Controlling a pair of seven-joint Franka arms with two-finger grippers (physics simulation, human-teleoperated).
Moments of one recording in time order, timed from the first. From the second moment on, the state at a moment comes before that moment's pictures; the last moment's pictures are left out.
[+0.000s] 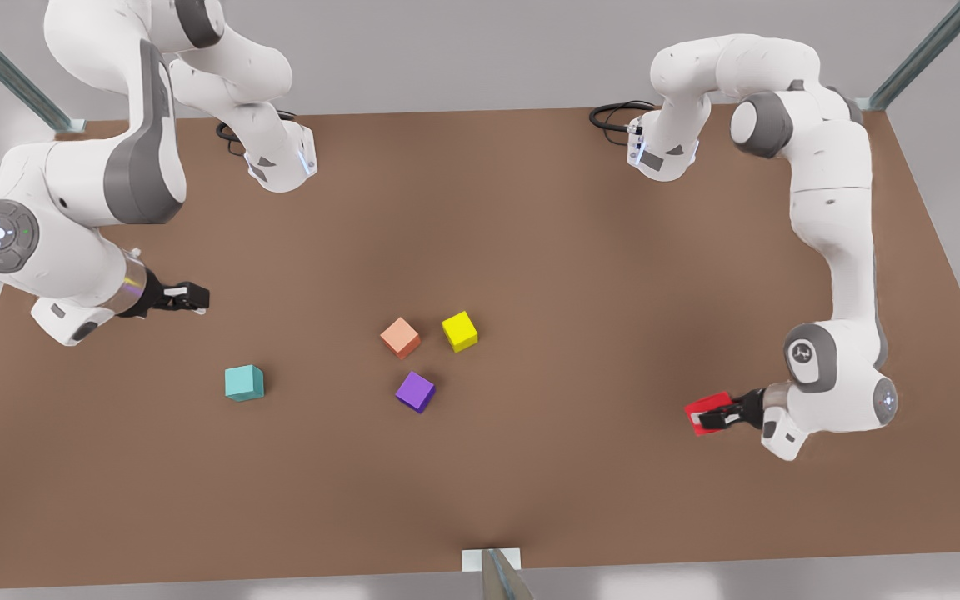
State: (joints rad) left arm 0.18 0.88 -0.32 -1.18 -0.36 1.85 -0.17; right arm 0.13 0.31 -0.05 -1.26 0.01 1.40 0.01
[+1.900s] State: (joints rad) left arm -0.15 1.15 -0.73 -1.07 -1.06 2.32 0.33; right arm 0.16 0.82 0.15 -1.48 1.65 1.84 -2.40
